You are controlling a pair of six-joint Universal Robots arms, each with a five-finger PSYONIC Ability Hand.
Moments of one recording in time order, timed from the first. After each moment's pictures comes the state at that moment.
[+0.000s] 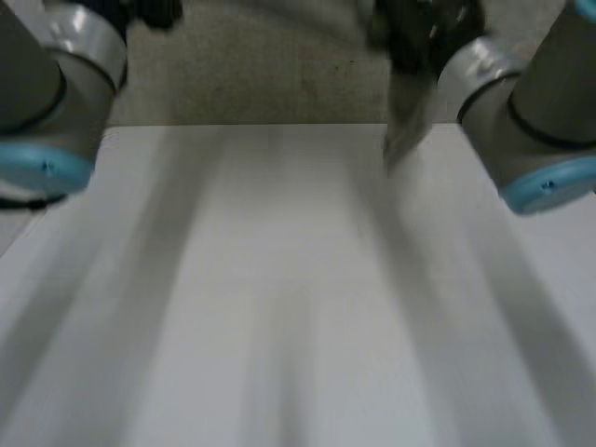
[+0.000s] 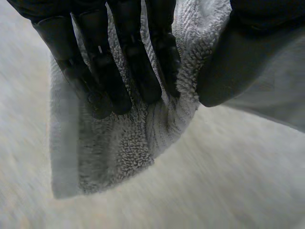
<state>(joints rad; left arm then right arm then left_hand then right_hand) 4.32 -2.02 -0.92 3.31 -1.55 3.28 2.05 -1.03 0.82 -0.01 1.42 2.65 1.34 1.36 1.37 1.35 1.19 1.30 0.90 0.69 0.82 1.17</state>
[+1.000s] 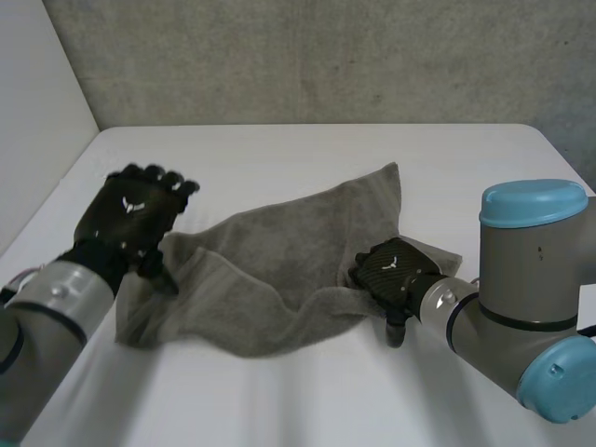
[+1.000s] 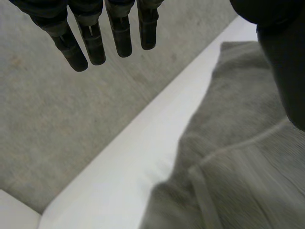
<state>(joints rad) 4.39 -1.58 -1.91 3.40 -1.41 3.59 2.08 -1.11 1.53 0.14 1.39 2.52 0.28 0.28 0.28 0.28 0.09 0.39 0.36 0.35 0.35 0.15</state>
